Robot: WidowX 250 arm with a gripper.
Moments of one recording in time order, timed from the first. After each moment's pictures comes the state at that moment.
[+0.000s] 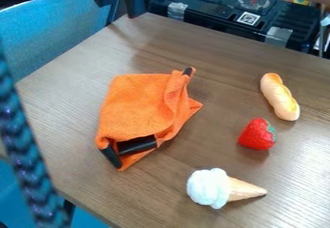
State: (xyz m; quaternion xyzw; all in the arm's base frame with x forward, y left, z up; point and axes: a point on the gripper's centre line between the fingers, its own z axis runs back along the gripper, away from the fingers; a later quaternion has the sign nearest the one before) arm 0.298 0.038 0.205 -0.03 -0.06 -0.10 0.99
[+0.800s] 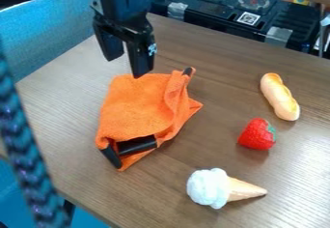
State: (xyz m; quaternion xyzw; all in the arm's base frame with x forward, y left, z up) arm 0.293 0.032 0.138 -0.01 -0.09 -0.13 0.99
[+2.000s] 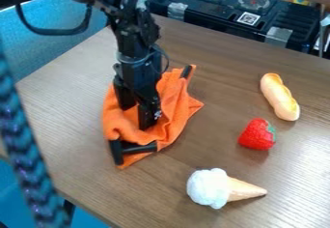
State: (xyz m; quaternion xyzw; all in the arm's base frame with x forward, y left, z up) arm 0.314 0.040 0.037 0.04 -0.07 -0.18 0.98
